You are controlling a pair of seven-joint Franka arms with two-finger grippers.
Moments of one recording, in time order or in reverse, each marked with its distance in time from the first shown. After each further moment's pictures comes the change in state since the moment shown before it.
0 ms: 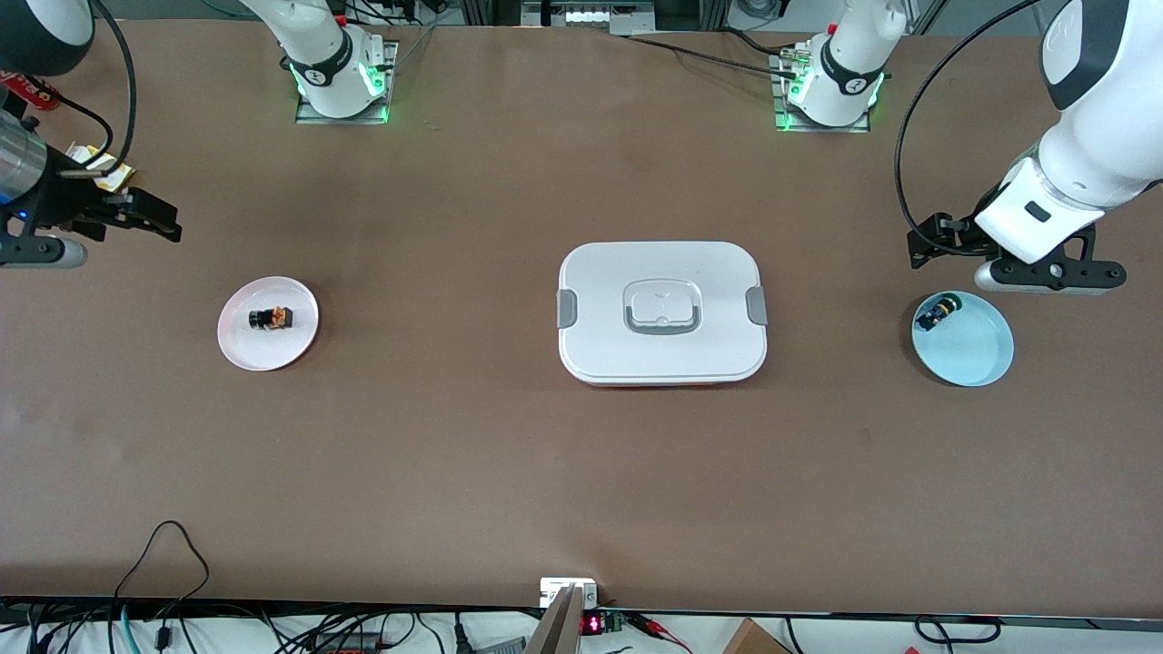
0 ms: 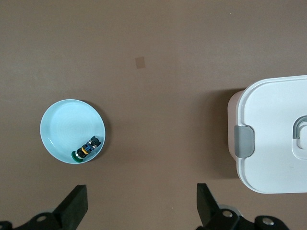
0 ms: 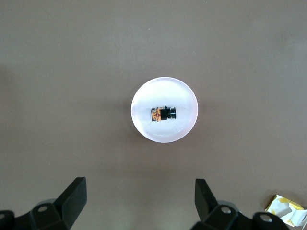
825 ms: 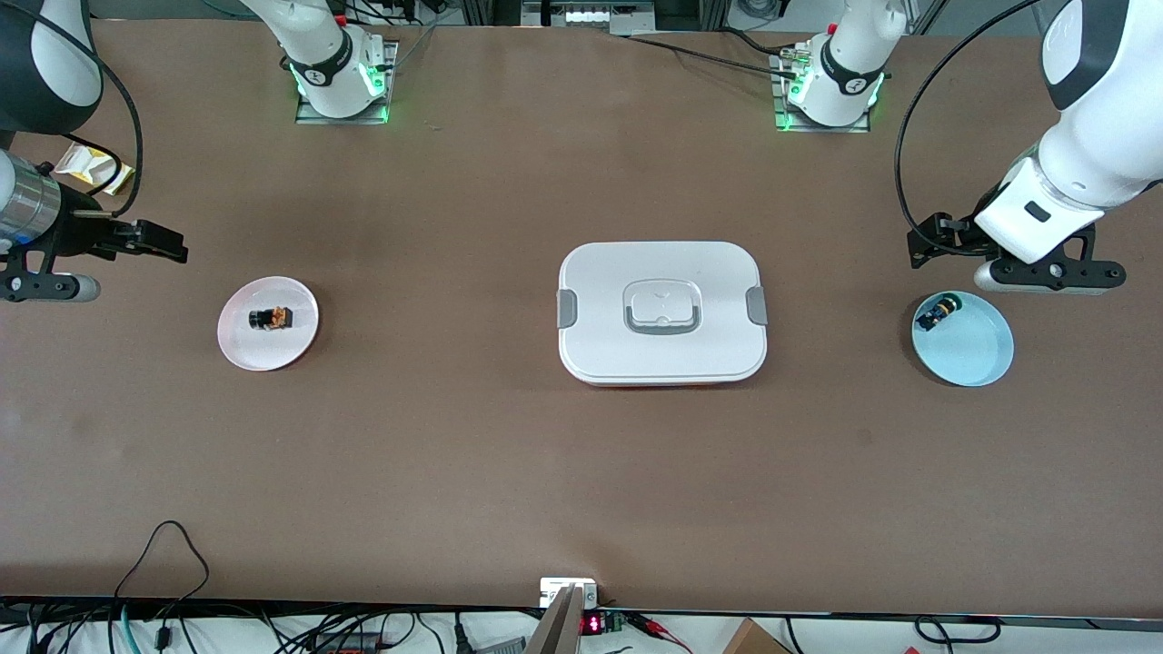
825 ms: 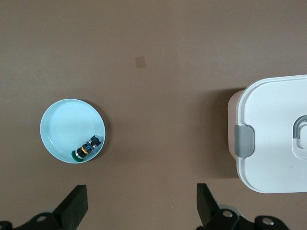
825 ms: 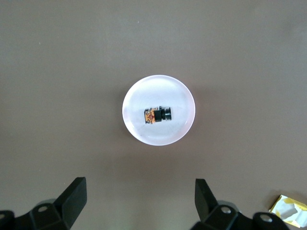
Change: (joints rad) left arm 0.000 0.000 0.000 0.000 0.000 -0.002 0.000; right arm -0.024 0.063 -0.008 0.000 0.000 0.043 0.001
